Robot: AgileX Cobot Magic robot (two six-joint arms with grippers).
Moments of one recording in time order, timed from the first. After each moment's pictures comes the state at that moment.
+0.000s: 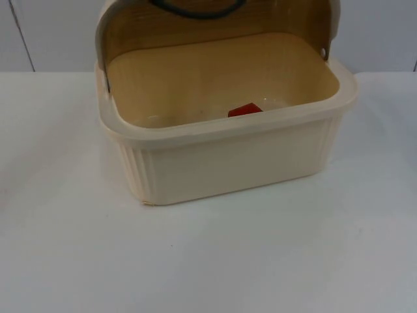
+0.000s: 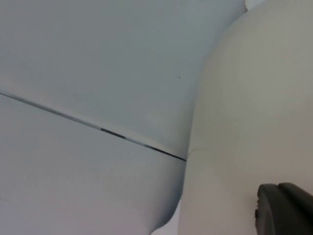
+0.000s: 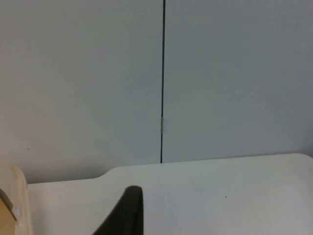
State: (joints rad) right arm -0.04 0.90 -1.06 -0.20 0.54 0.17; left arm -0.46 1.99 -1.81 -0.14 0.57 0.94
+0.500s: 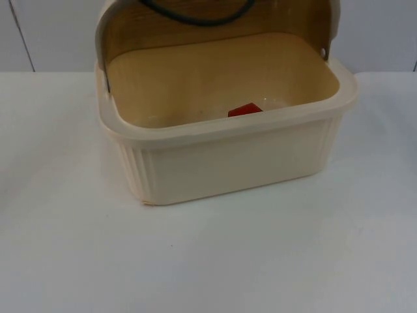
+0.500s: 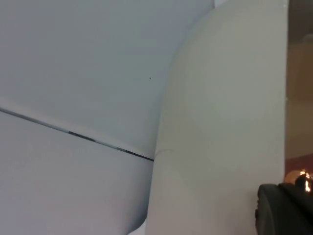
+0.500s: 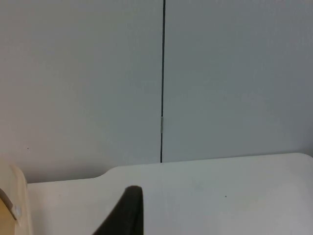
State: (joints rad) right arm -0.04 0.91 -1.06 -0.20 0.54 0.17; left arm -0.46 1.99 -1.81 -0.22 0.62 0.98
